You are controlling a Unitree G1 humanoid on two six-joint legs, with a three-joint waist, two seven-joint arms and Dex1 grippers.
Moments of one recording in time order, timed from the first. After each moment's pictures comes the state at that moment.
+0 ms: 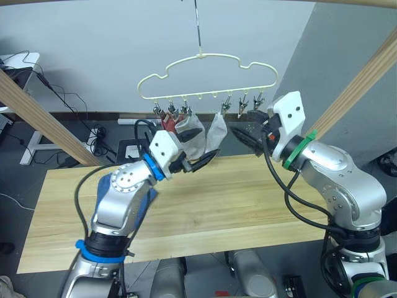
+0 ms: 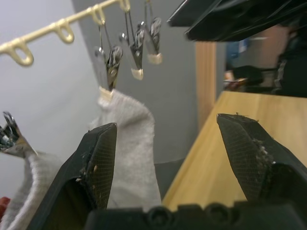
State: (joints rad) left arm -0.38 0.45 -0.05 -0.23 -0.36 0.26 -0.74; right arm -0.56 -0.39 0.03 -0.57 0.39 0.90 0.34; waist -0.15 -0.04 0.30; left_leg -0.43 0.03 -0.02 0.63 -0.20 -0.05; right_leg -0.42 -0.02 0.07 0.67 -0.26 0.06
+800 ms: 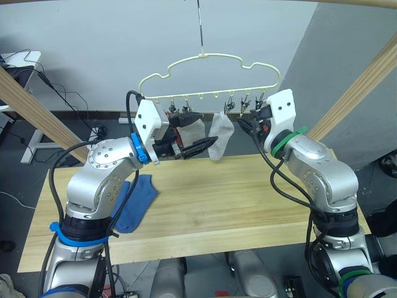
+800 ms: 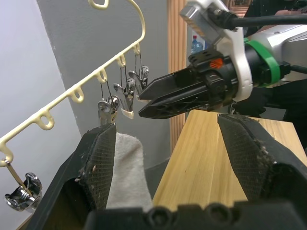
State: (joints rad) left arm -0.53 0.55 0.01 -0.30 -0.55 0.50 -0.81; right arm -0.64 -0.30 0.04 -0.32 0.28 0.85 0.24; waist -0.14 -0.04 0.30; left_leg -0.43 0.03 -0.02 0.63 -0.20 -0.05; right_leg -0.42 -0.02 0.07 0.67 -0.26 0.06
